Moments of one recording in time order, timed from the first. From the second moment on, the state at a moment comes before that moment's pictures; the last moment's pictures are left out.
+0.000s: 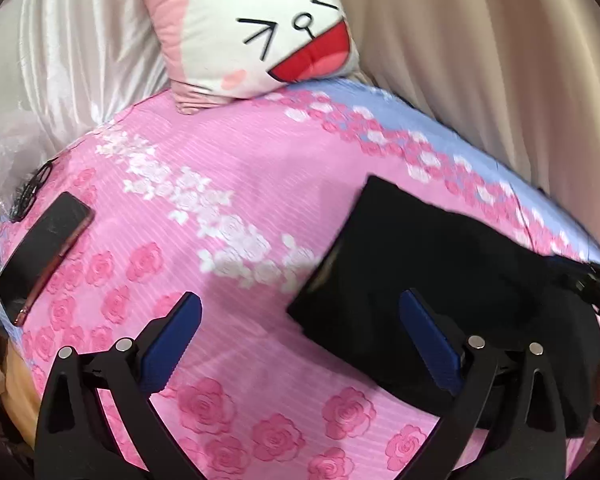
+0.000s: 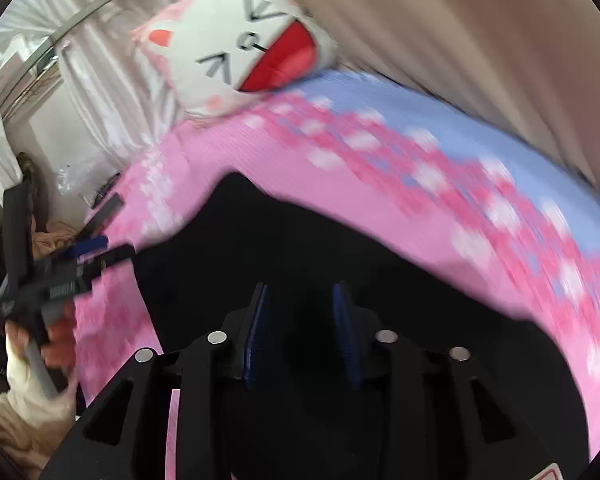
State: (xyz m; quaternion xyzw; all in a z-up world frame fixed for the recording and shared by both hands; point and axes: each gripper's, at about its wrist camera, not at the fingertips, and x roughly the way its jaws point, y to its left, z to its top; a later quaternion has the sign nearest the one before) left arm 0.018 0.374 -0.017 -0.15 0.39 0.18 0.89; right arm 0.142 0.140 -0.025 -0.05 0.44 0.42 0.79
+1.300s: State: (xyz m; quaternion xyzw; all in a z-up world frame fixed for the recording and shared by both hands) left arm 0.100 0.295 -0.066 0.02 0.43 0.28 0.86; right arm 0.228 -0.040 -0.098 0.08 0.48 0.20 0.85
